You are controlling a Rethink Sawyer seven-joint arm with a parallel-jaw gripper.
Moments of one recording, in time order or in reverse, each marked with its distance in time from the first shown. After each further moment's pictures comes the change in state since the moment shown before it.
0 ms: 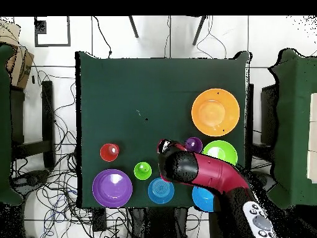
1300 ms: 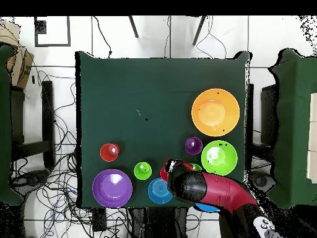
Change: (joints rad) arm -0.106 0.002 0.014 0.114 -0.120 -0.026 0.000
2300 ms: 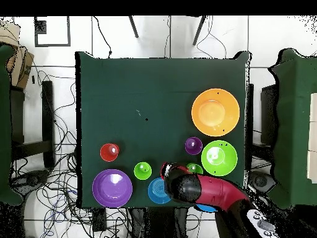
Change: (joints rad) arm 0.001 0.093 0.000 0.004 -0.040 -0.063 0.000
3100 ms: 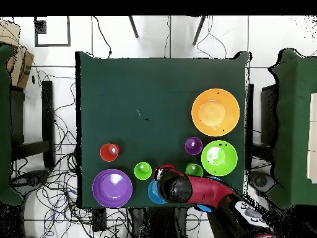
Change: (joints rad) arm 0.039 0.096 -0.008 -0.001 -0.020 -0.037 0.000
